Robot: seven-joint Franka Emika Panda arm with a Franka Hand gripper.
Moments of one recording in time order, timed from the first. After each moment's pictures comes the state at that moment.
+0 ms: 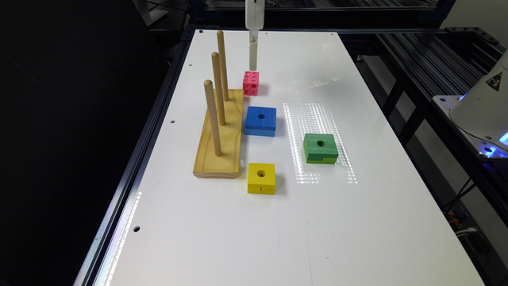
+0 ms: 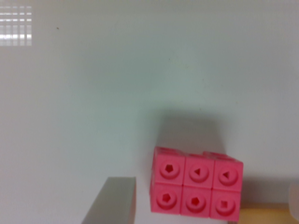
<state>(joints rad) -0.35 0.35 0.09 -2.13 -0.01 2.46 0.52</state>
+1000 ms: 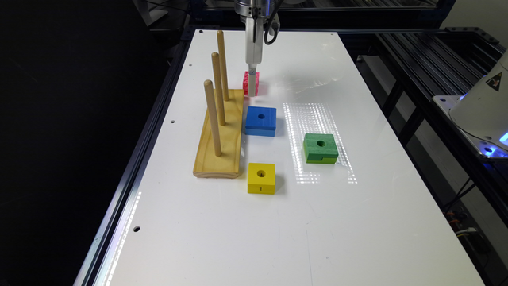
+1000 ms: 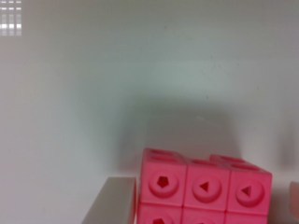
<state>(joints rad) -0.35 0.47 0.10 -2.13 -0.01 2.60 0.52</state>
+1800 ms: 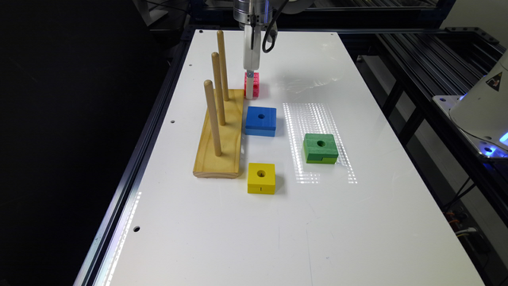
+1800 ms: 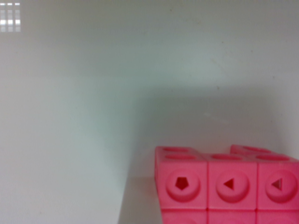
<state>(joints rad) -0.35 0.51 0.10 -2.12 -0.01 2.64 0.53</state>
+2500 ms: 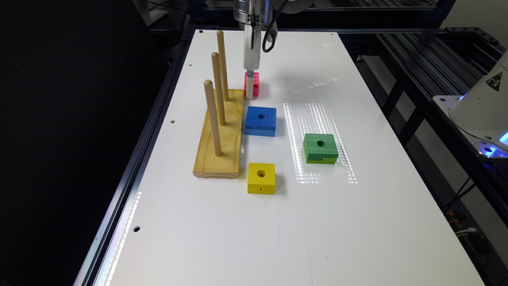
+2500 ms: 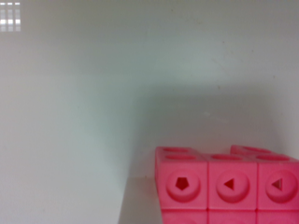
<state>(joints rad) -0.35 0.50 0.10 -2.12 -0.01 2.64 0.53</state>
